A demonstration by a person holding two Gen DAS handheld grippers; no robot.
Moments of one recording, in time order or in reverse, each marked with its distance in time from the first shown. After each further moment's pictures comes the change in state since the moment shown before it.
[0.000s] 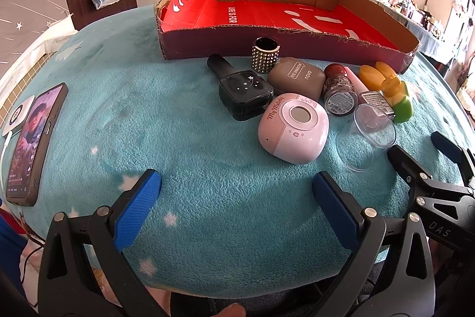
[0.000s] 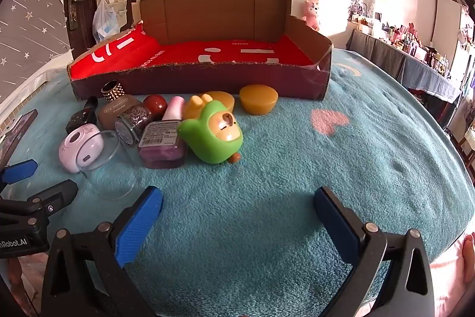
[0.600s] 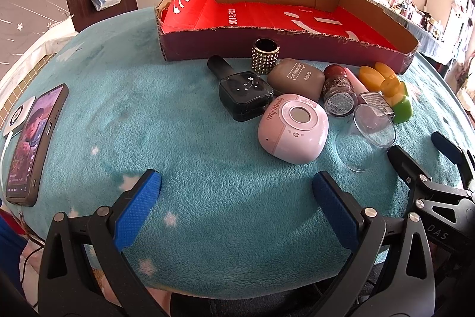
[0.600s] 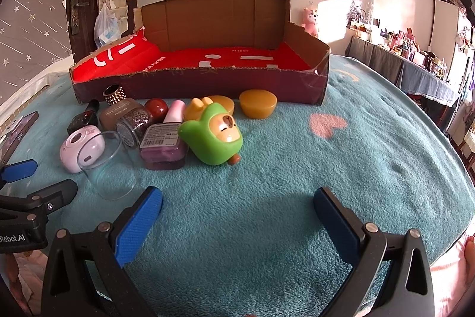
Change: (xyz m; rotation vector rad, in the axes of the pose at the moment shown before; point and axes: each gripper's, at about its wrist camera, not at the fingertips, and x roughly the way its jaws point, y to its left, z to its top) left arm -0.001 0.000 -0.001 0.001 -0.011 0.003; right arm -0.003 0.002 -0.004 0.002 -0.066 -0.005
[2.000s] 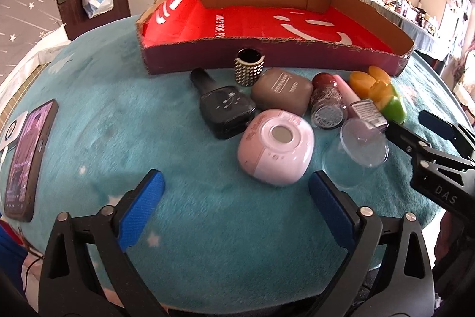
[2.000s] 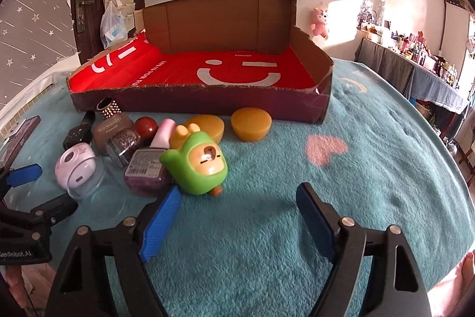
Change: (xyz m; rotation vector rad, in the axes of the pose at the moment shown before) left arm 0.006 -0.013 0.015 0.034 -0.007 -0.020; right arm 0.015 -0.018 0.026 -0.019 0.056 0.064
